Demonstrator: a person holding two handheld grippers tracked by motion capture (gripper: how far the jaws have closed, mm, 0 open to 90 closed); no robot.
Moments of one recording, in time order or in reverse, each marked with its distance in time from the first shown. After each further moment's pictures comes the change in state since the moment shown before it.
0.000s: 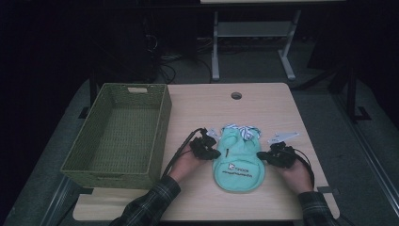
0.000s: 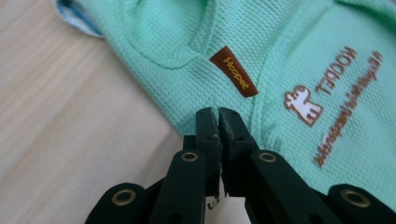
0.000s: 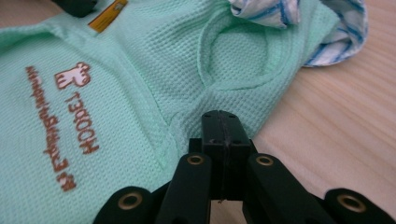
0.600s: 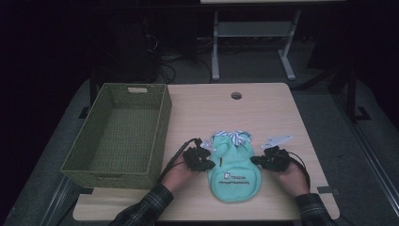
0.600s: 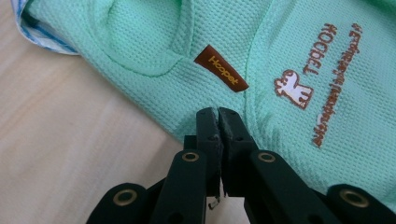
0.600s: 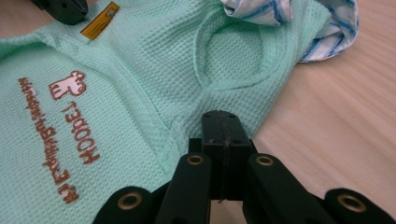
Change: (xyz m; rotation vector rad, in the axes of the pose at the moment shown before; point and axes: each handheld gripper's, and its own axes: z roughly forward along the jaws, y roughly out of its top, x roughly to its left) left arm -0.024 -0.026 -0.020 0.036 -0.005 0.027; right arm 0.021 0.003 0.005 0.013 0.071 -0.064
